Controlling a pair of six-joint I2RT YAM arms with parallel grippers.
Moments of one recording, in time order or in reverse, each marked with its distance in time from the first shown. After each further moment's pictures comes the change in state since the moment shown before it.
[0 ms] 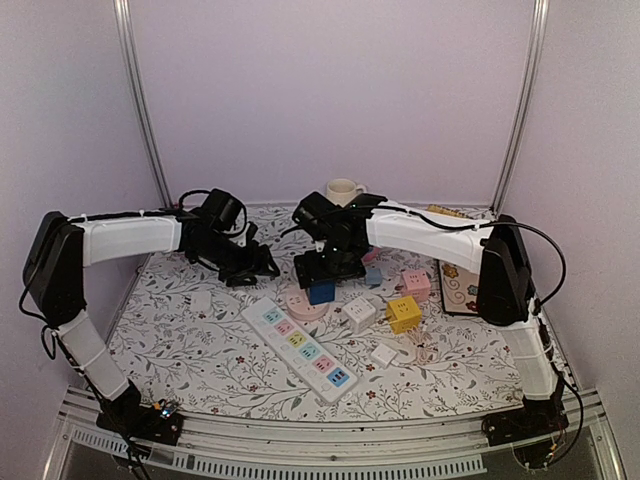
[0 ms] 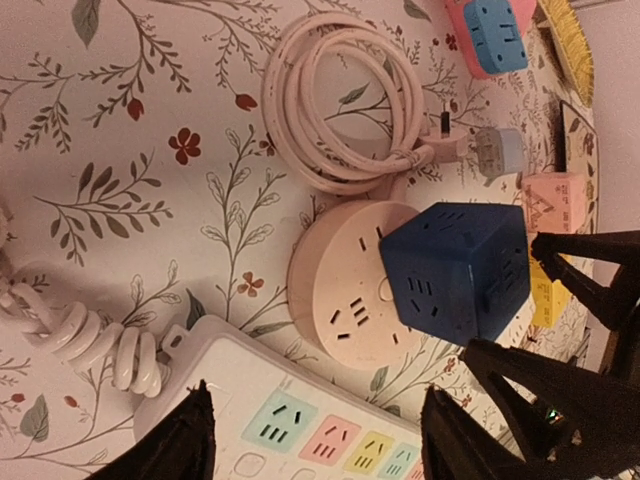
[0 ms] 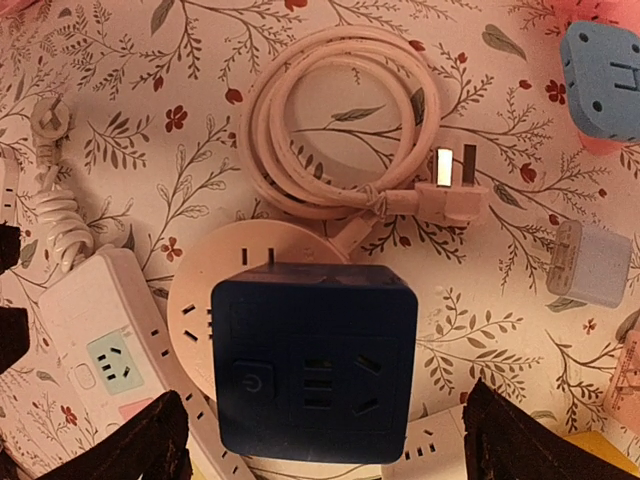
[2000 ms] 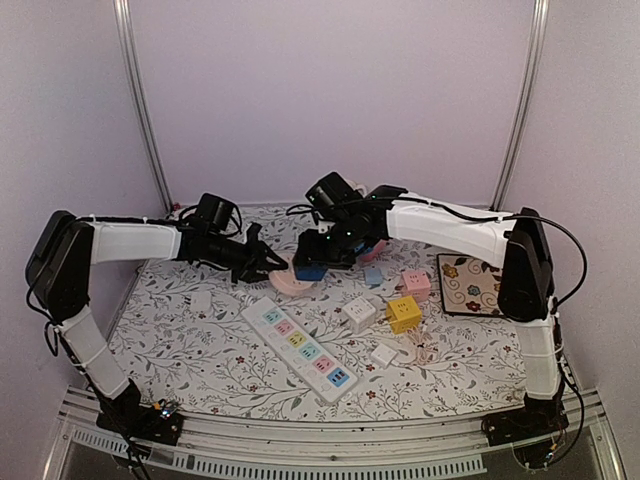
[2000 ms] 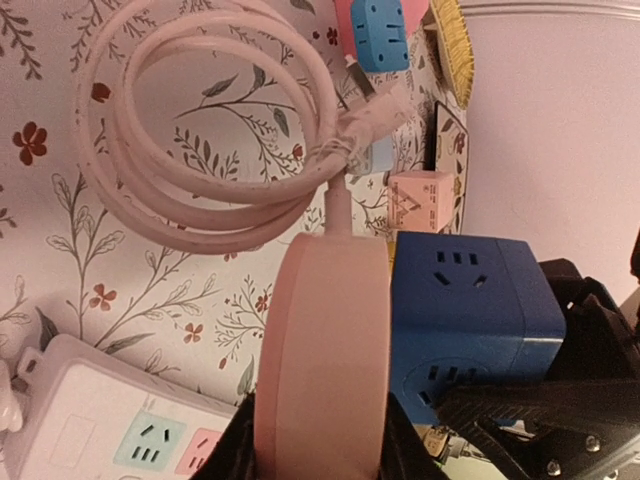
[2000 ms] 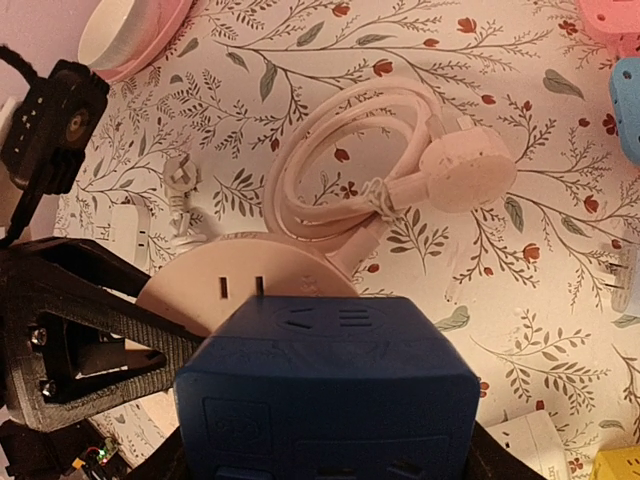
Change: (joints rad) left arm 0.051 0.031 -0.096 0.316 0.328 -0.227; right arm -0.031 -0.121 -0.119 0.227 -0.173 0.107
